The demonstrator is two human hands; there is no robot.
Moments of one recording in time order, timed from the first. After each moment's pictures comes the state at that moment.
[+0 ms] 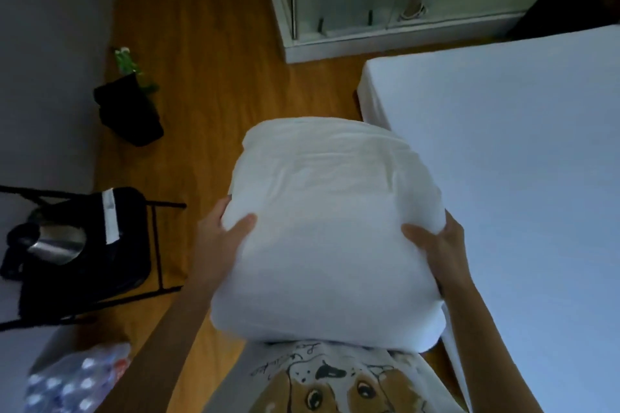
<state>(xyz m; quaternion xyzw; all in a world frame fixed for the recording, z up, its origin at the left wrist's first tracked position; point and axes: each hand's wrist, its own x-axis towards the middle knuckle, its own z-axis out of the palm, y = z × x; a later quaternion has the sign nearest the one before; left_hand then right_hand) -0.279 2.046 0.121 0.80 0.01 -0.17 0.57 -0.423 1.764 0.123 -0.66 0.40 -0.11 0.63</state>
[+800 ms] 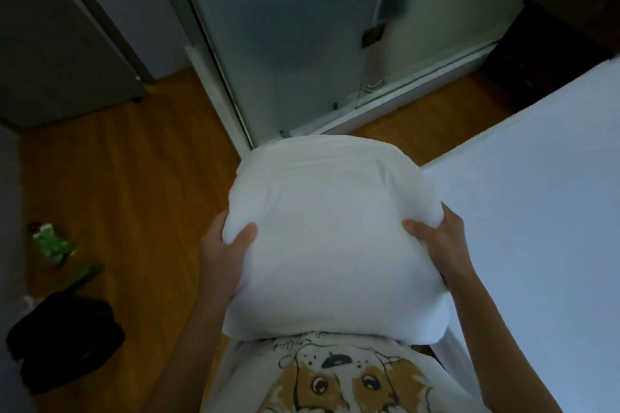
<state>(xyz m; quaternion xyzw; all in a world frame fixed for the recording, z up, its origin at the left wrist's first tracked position) 0.412 1.667 0.113 0.81 -0.08 -0.18 0.55 0.227 1.434 0.112 -0.63 0.47 -0.18 0.59</state>
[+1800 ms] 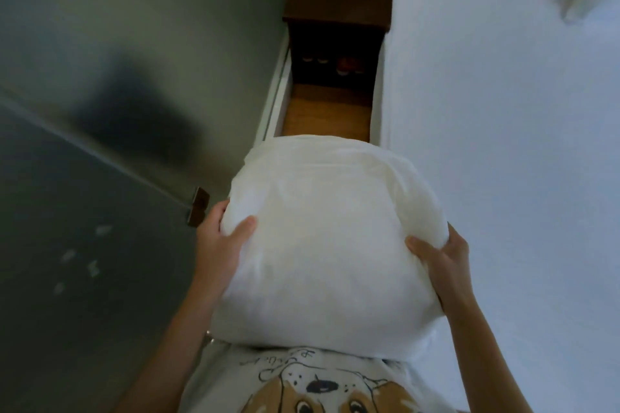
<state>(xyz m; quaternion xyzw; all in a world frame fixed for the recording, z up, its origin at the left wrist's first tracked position) 0.704 0.911 0.136 0.71 -0.41 -0.43 0.38 0.404 0.953 0.111 -0.32 0.70 -0.44 0.46</state>
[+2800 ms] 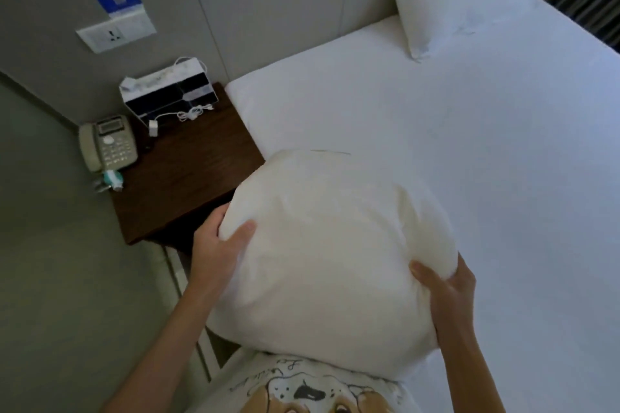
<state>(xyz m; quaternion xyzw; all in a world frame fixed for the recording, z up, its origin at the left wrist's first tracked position) 0.383 0.104 0.111 0.50 -0.64 -0.54 0.23 0.207 0.345 0.106 -0.01 0.76 -0.61 0.23</state>
